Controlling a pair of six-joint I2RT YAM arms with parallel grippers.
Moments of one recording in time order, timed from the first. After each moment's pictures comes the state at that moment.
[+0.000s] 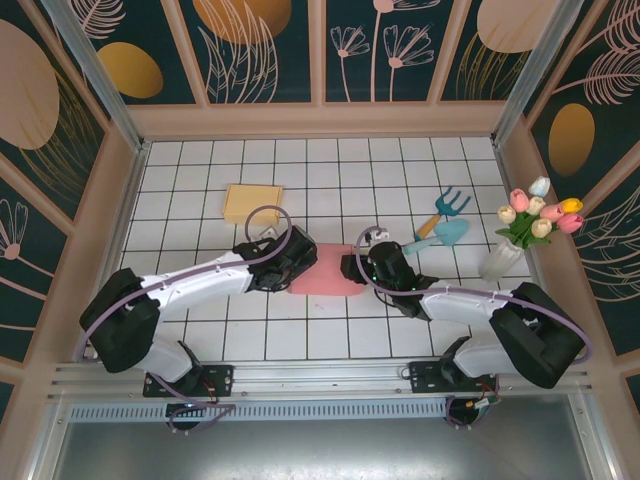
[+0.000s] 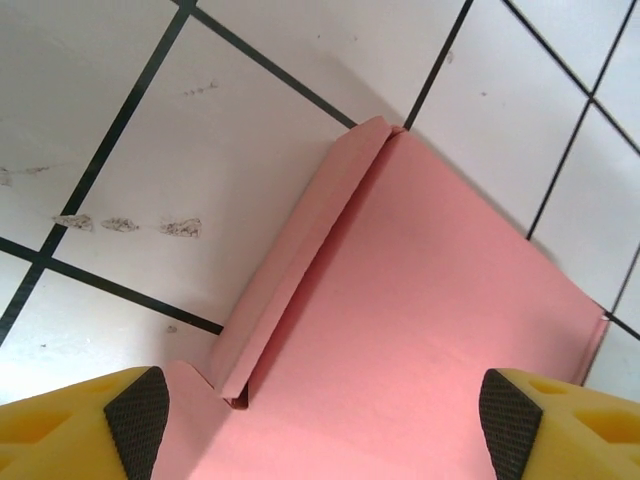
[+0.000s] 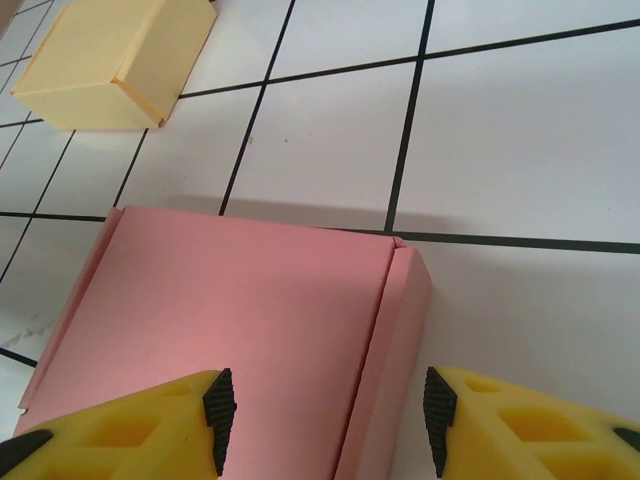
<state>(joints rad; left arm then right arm) -0.88 1.48 0.93 -0.51 -0.25 -1.43 0.77 1.31 0.42 0.30 0.11 0.60</state>
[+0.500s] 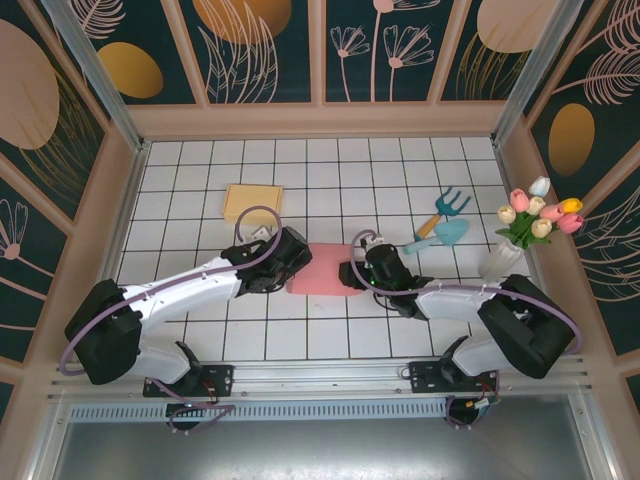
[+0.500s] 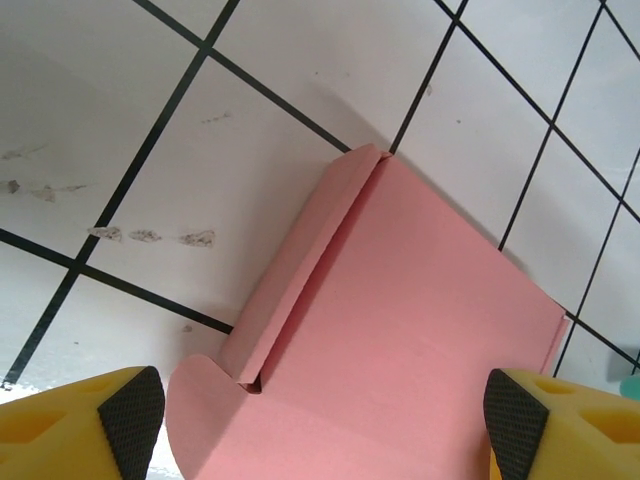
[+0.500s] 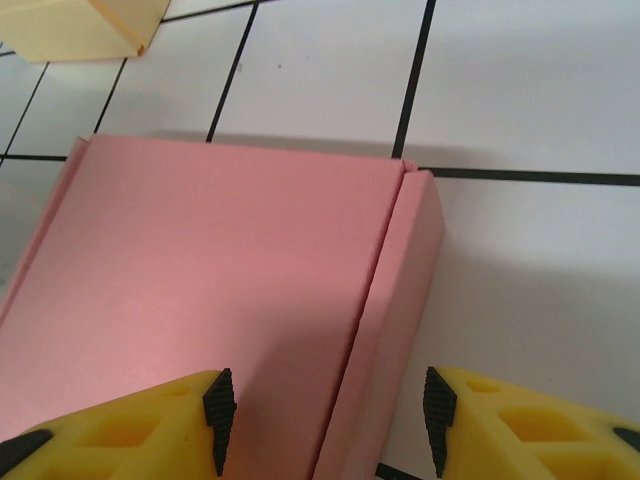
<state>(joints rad) -0.88 1.41 0.89 -0.52 -0.28 -1.44 0.77 1.39 0.42 0.31 0.05 0.59</state>
